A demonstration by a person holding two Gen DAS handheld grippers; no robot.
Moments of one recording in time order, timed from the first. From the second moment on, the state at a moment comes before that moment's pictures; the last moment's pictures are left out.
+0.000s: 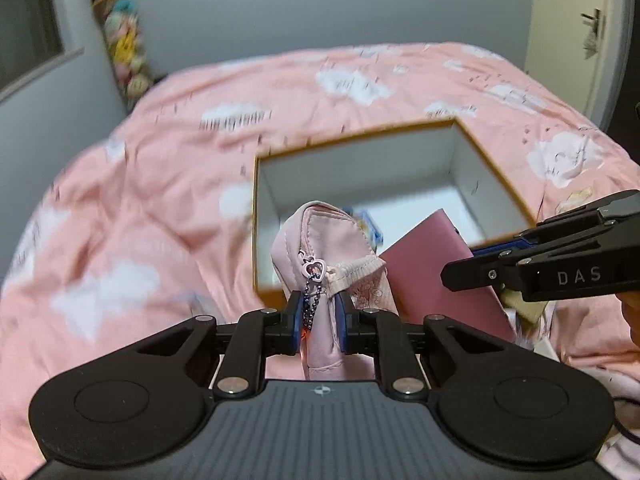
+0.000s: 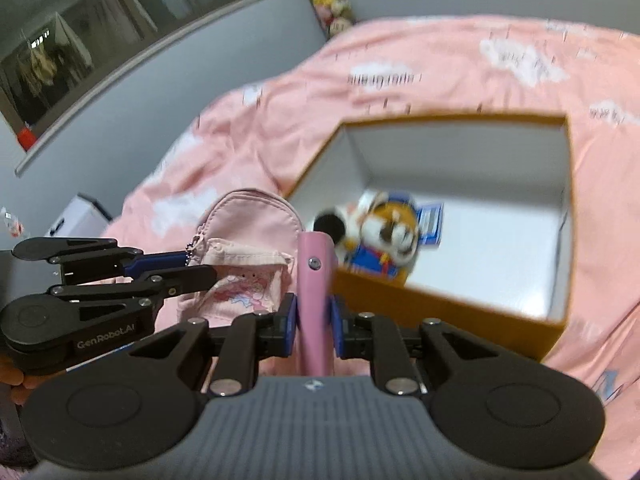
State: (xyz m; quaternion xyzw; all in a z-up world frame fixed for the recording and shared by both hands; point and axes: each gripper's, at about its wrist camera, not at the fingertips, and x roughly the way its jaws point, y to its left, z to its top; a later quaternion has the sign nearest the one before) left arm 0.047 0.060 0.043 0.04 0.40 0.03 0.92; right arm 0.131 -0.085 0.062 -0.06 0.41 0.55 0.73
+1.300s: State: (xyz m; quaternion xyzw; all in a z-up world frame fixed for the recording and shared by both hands) left arm 0.195 0.031 -0.021 0.14 0.47 -0.13 0.86; right arm 0.244 -0.035 -0.007 -0.02 0.51 0.40 0.76
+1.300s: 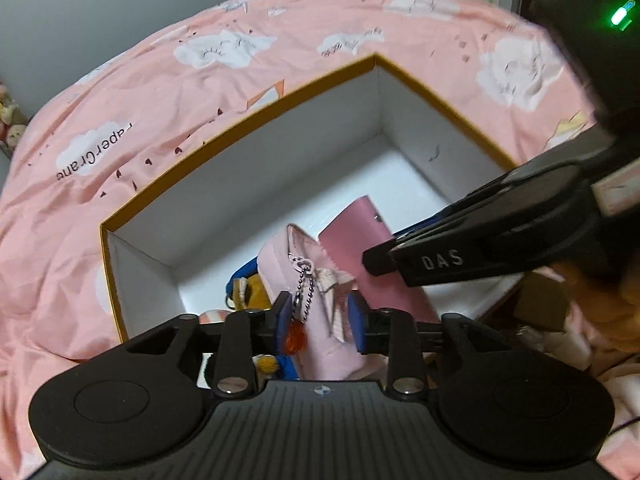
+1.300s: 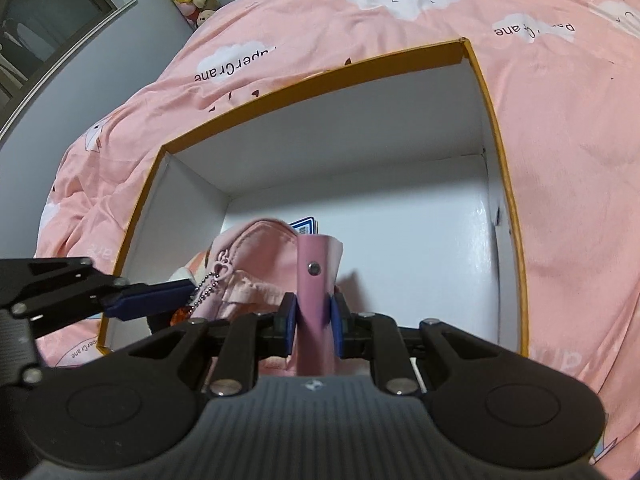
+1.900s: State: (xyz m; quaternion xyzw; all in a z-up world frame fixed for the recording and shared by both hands) left arm 0.209 0.072 -0.037 -0.04 0.50 -0.14 0.86; right arm 0.252 -0.032 -0.007 -0.02 0.51 0.39 0.77
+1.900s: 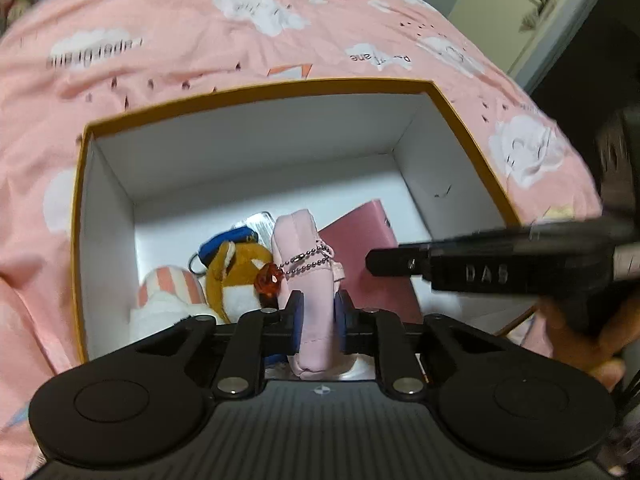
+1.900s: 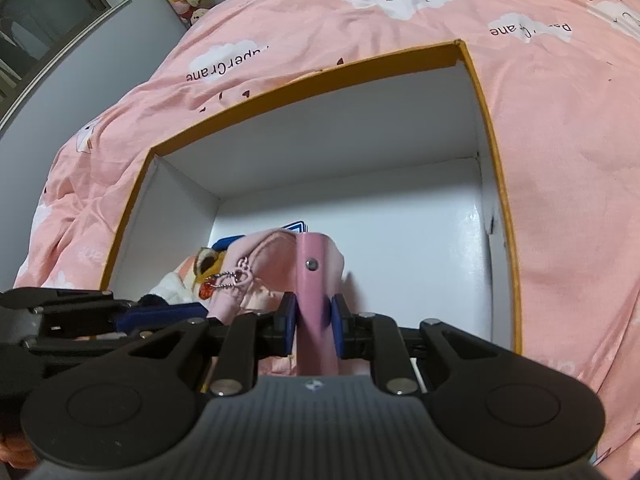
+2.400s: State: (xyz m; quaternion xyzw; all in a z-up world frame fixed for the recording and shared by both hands) left arm 0.185 0.054 -0.032 0.01 0.47 -0.15 0.87; right arm 0.258 -0.014 -0.014 0.01 0.58 0.39 0.72
